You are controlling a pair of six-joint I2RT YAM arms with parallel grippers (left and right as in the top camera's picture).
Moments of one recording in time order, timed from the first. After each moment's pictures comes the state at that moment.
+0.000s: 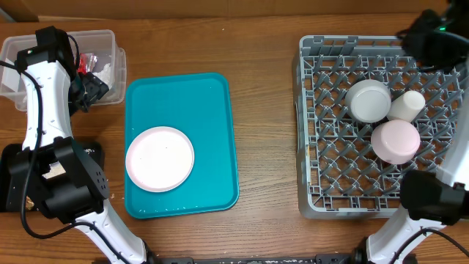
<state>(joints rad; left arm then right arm) 0.33 2.05 1.85 -1.22 -0.20 -0.57 -0.17 1.94 2.43 -1.64 -0.10 0.47</state>
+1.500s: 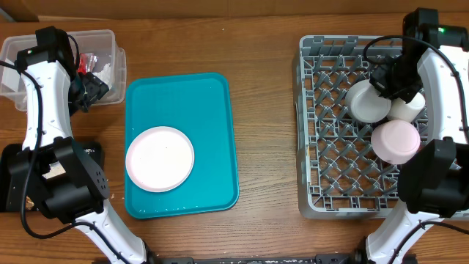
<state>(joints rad) 0.33 2.05 1.85 -1.22 -0.20 -0.57 -0.17 1.99 1.89 -1.34 -0.01 0.54</state>
